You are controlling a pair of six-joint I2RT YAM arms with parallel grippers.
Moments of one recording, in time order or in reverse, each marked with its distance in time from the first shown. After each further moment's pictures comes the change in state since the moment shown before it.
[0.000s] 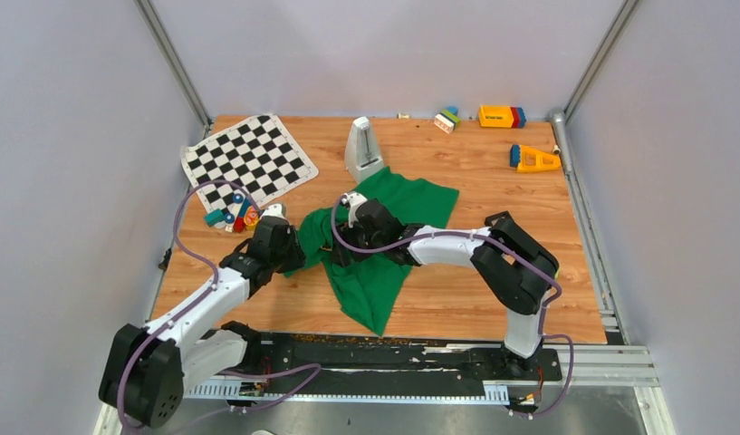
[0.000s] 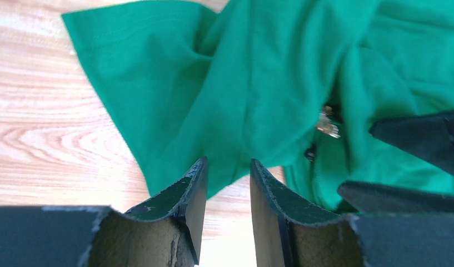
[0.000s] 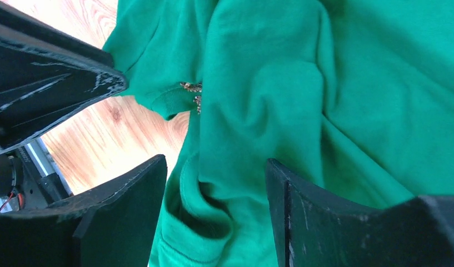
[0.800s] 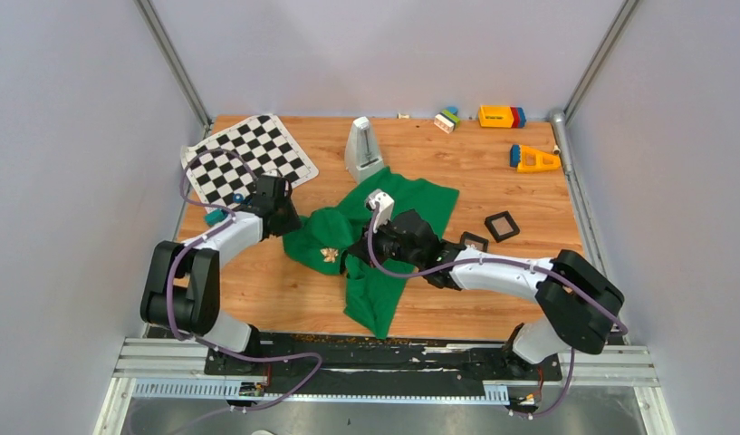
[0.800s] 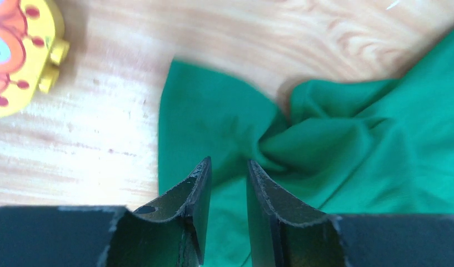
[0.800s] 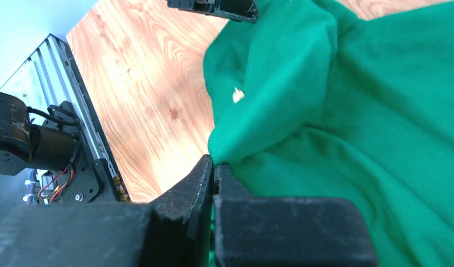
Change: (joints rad) left arm 0.200 0.523 0.303 0.076 0.042 -0.002; right arm 0.032 -0.346 -0.290 0.217 0.031 -0.047
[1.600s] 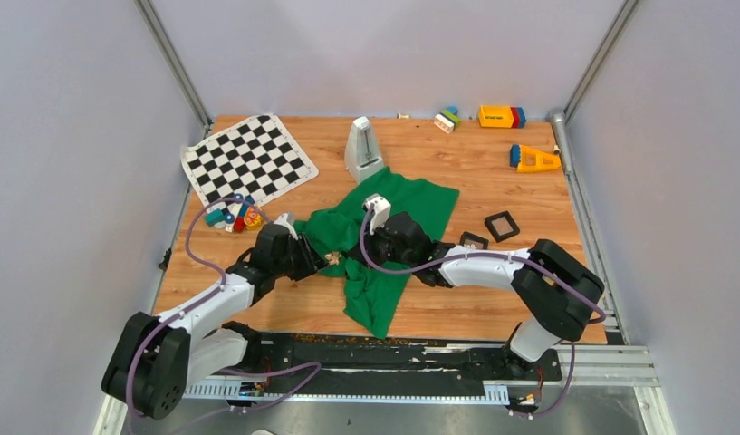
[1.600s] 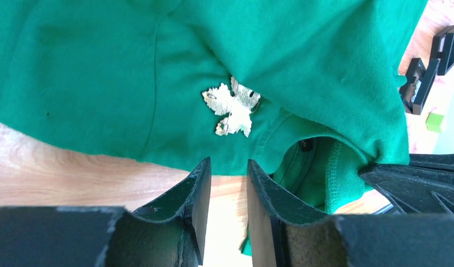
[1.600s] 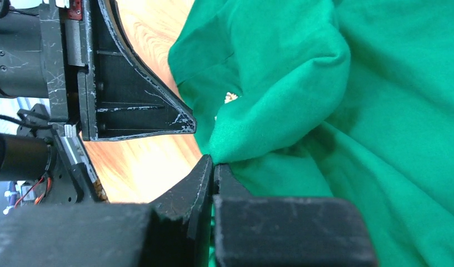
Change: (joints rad) left arm -0.185 -0.463 -0.443 0.188 0.291 -0.219; right arm -0.011 0.104 0.002 0.050 0.015 0.040
